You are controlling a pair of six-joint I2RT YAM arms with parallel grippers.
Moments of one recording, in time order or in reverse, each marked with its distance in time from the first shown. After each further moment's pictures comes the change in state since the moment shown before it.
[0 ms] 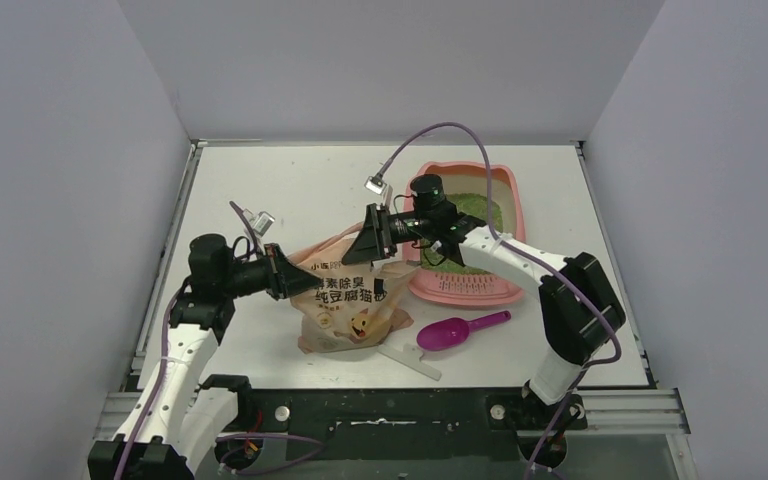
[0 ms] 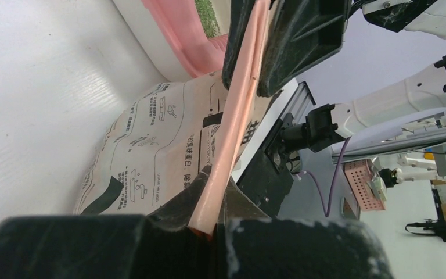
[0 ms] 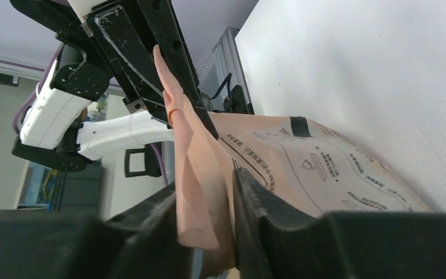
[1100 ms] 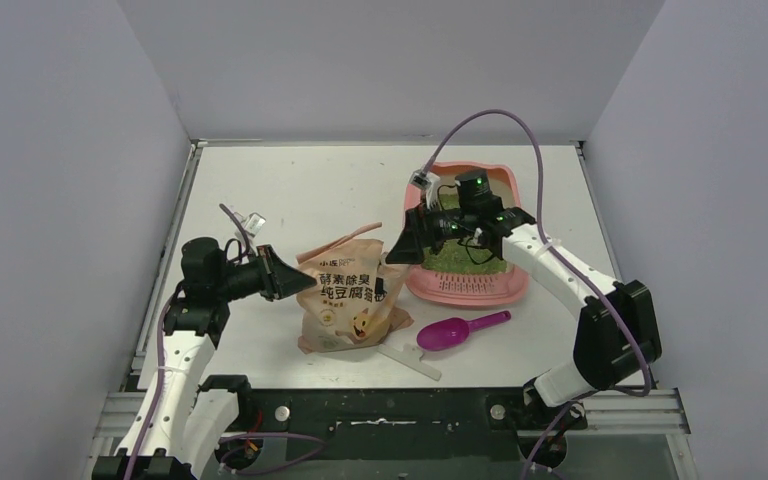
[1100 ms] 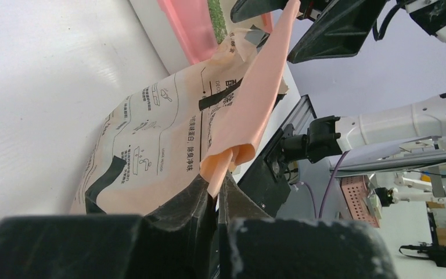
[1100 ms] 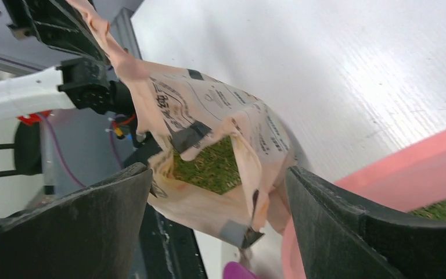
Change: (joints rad) left arm 0.048 -0.047 0.006 -0.073 -0.018 -0.027; right arm -0.173 -0.164 -0.021 -0.441 0.076 -0.569
